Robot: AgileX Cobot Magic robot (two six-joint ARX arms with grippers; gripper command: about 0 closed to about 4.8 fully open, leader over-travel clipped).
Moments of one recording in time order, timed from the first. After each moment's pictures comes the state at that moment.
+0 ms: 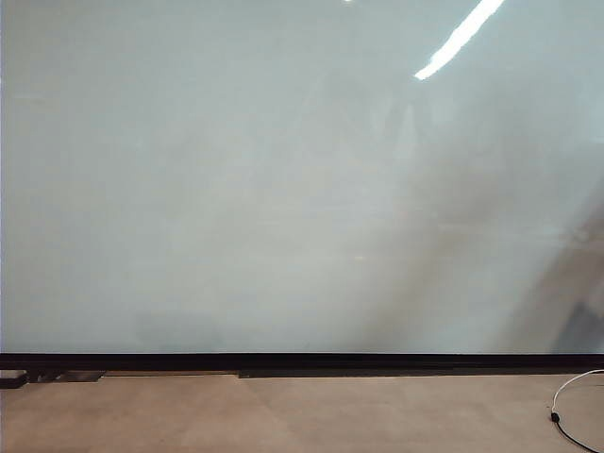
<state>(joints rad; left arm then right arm) 0.04 0.00 0.00 -0.13 0.00 0.05 -0.46 2.00 0.67 1.40 -0.56 0.01</state>
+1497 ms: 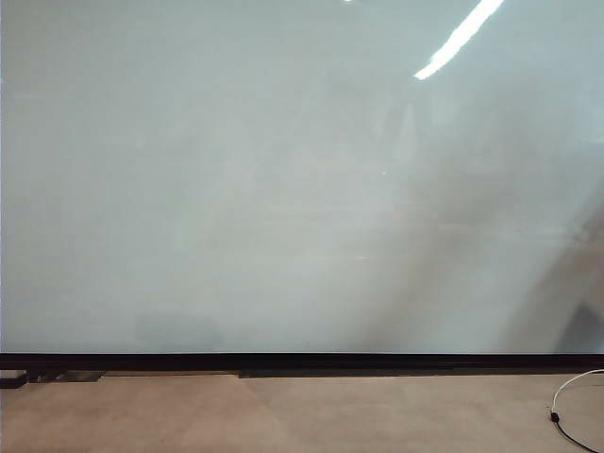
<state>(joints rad) 0.04 0.00 0.00 -0.13 0.00 0.05 -0.47 2.00 0.67 1.40 -0.59 0.00</state>
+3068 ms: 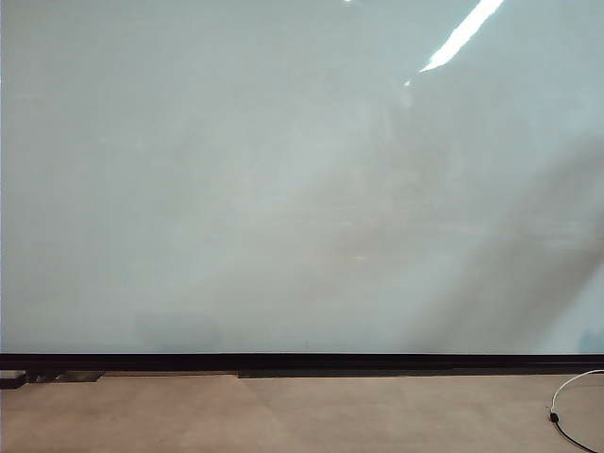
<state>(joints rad) 0.04 0.00 0.00 -0.13 0.00 0.05 -0.51 1.43 0.32 1.39 -0.19 -0.02</state>
